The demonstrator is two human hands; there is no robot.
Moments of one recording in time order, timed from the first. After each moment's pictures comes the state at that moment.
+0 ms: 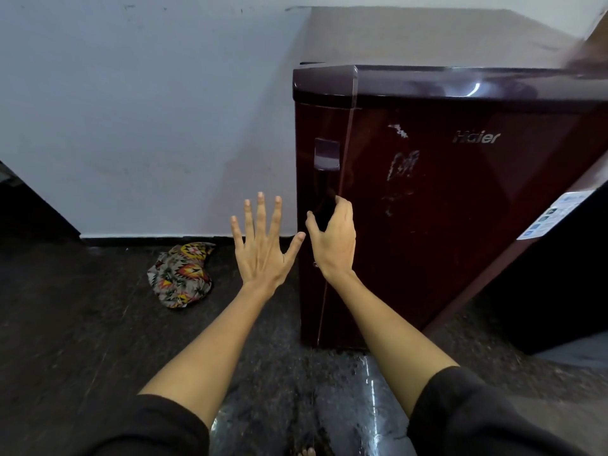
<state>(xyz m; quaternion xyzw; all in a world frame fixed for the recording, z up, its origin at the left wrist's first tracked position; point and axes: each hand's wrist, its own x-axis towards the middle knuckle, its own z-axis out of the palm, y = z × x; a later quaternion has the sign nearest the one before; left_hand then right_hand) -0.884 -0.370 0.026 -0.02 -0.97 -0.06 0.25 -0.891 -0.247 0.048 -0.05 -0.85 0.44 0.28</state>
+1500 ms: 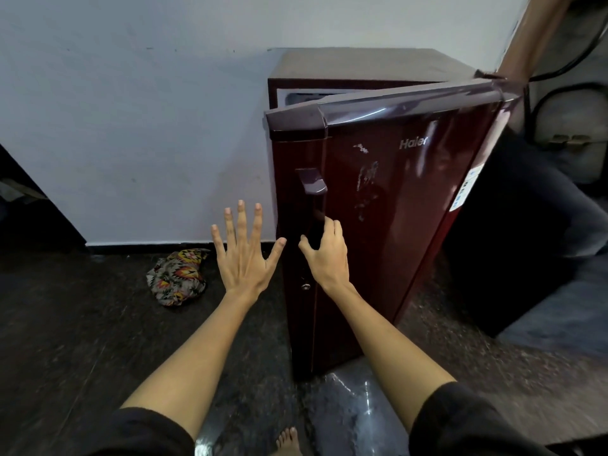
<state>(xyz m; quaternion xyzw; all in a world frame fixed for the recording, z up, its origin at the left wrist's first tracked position) -0.710 -0.341 0.053 -0.02 -0.95 -0.06 0.30 -0.712 -0.188 0.054 0.00 -0.86 0.46 0.22</state>
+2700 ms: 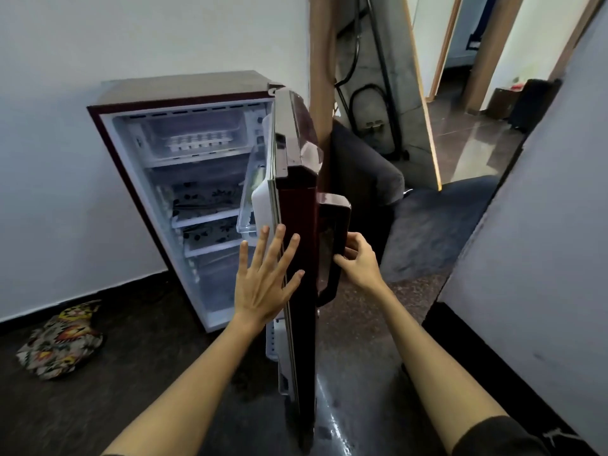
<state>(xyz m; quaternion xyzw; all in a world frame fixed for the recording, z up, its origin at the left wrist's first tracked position) -0.509 -0.100 0.054 -0.37 -0.83 -0.06 0.42 -0.454 0.102 0.054 -0.14 -0.74 0.62 0.21</state>
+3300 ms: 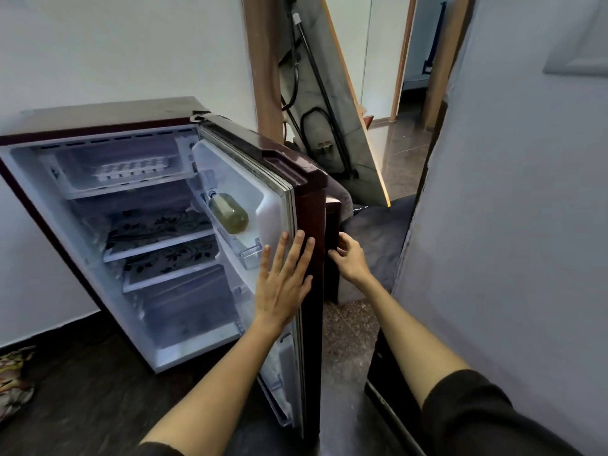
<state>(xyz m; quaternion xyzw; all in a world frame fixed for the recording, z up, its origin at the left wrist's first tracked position) -0.471 0.103 0.052 -0.39 -0.80 -0.05 0.45 -0.444 0.282 0.053 -0.17 -0.77 0.57 0.24</state>
